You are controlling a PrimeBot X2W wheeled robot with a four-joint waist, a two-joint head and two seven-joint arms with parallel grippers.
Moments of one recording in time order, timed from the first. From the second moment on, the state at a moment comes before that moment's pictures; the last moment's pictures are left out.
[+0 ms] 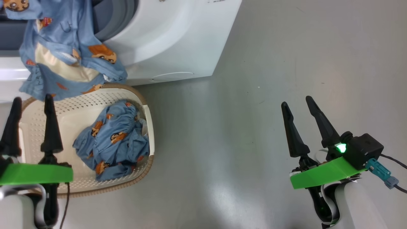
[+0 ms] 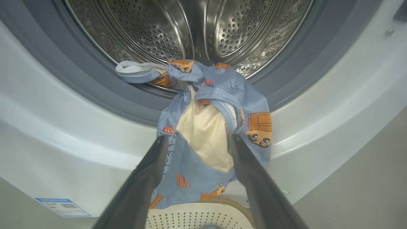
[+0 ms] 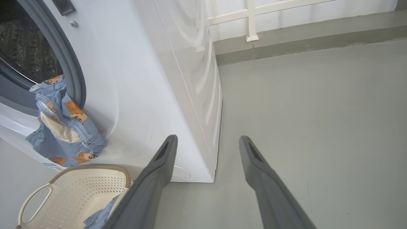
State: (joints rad) left arm -0.30 0.16 0.11 0.12 -0.30 -0.09 -0.26; right arm -0.27 -0.05 0.09 0.09 0.27 0.12 -0.26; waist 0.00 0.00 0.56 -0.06
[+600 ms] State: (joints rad) left arm -0.15 0.09 0.17 0.07 -0.25 -0.09 -0.26; right arm -0.26 -0.05 0.09 0.09 0.26 0.12 -0.26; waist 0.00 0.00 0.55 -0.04
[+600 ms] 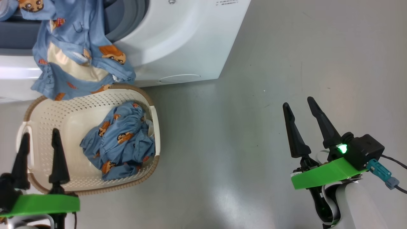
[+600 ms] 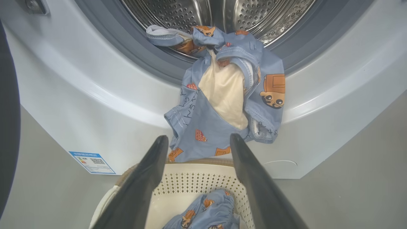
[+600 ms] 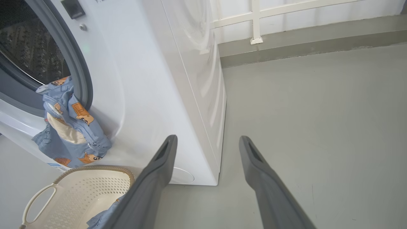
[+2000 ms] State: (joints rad) left arm -0.45 0.09 0.11 0.38 -0.27 -0.12 -0.26; right arm -0.25 -0.05 0.11 0.10 0.27 0.12 -0.26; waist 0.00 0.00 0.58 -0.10
